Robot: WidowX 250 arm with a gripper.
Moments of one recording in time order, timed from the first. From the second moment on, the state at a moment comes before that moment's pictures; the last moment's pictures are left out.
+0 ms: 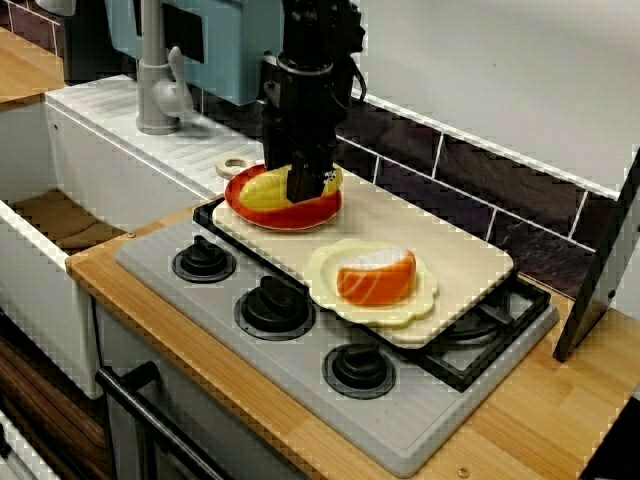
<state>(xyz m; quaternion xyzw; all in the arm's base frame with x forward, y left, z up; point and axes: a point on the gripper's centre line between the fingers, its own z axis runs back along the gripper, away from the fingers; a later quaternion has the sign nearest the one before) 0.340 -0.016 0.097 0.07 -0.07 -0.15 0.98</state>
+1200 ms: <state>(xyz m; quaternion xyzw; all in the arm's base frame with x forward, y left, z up) 0.362 -0.082 0.112 0.09 -0.08 -0.22 0.97</state>
